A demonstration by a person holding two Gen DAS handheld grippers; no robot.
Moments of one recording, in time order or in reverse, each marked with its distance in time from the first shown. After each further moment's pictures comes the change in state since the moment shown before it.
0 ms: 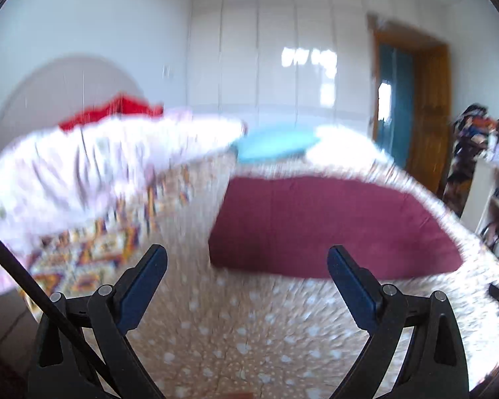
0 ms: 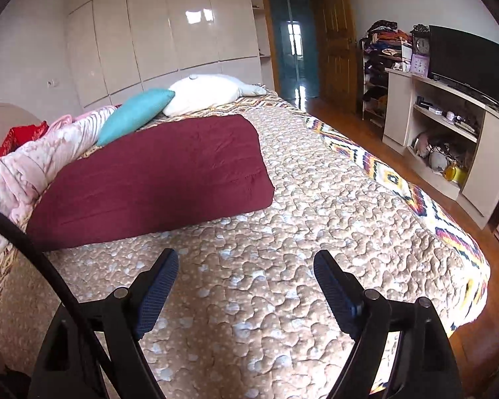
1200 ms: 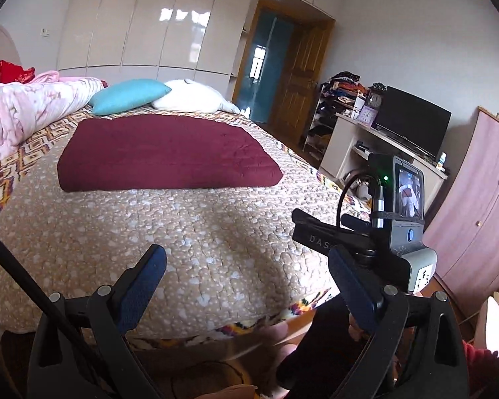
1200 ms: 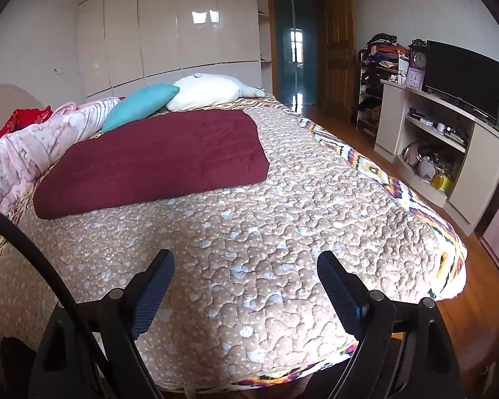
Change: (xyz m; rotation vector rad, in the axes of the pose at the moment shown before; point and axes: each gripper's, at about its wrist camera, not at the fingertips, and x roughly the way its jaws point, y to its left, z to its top) left arm -0.104 -0.072 -0.066 0.052 0.261 -0.632; right arm -0.039 0.004 -0.043 -0.067 0.015 -0.053
